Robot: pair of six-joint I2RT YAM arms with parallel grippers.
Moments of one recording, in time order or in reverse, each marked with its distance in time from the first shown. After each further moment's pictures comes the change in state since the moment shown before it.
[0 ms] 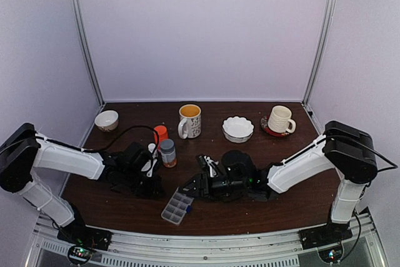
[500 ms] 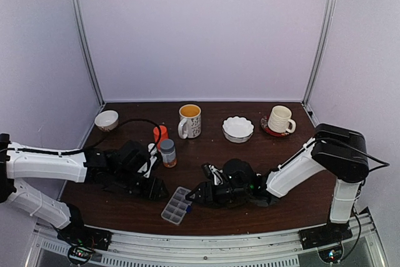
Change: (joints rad) left arm -0.151 -0.230 0.074 -0.276 -0.188 0.044; right arm -0.013 0.050 -0.071 0.019 0.031 -0.018
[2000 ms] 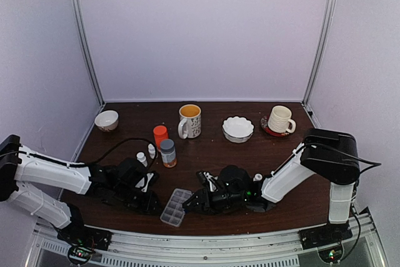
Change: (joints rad) left arm -0.002 0.032 -0.211 0.216 0.134 -0.121; right arm 0.048 0.086 0.005 0.125 -0.056 0.069
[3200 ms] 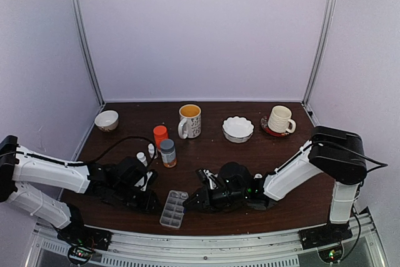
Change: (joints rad) left arm 0.000 -0.016 0.022 -0.056 -0.036 0.012; right arm 0.000 -0.055 0.011 -0.084 -0.005 -0.015
